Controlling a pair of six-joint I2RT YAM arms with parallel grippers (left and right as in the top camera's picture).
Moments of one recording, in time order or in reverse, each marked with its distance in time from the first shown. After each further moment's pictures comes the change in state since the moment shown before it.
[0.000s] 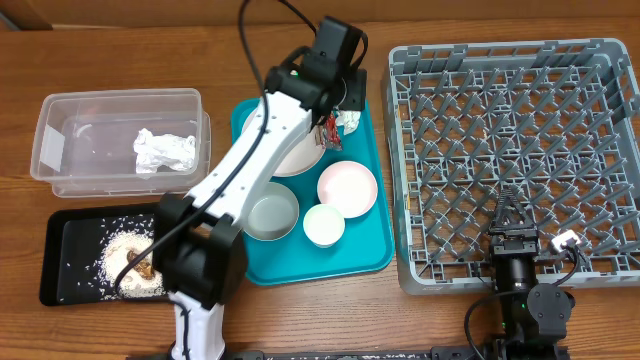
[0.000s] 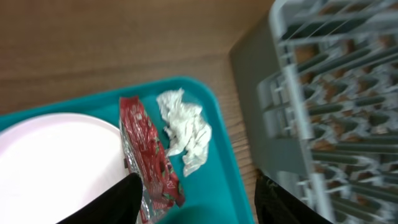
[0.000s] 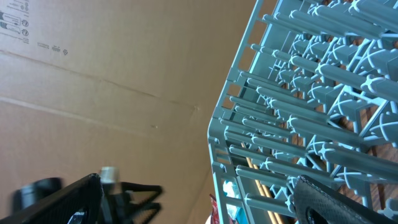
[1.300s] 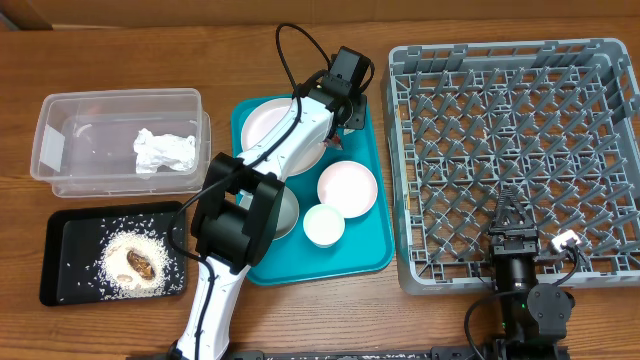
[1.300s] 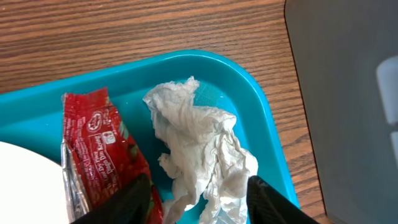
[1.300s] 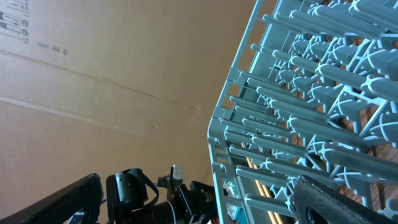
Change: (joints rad) left arm -0.002 0.248 -0.001 0.156 -0.030 0.031; right arm 0.000 0.000 0.000 0.000 0.000 0.000
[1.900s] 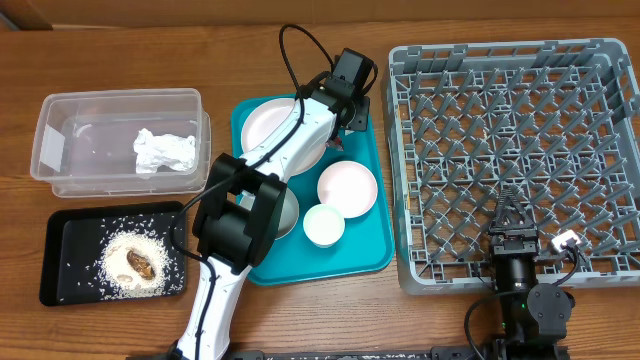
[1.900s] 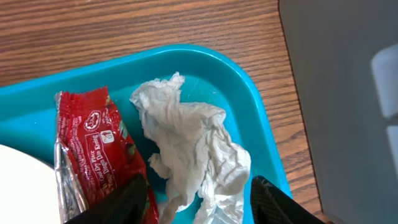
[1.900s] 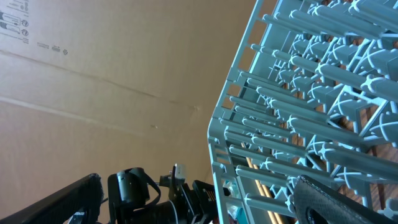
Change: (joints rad) left arm -0.013 0.007 0.000 0.001 0.000 0.000; right arm 0.000 0.000 0.000 0.000 0.001 0.000
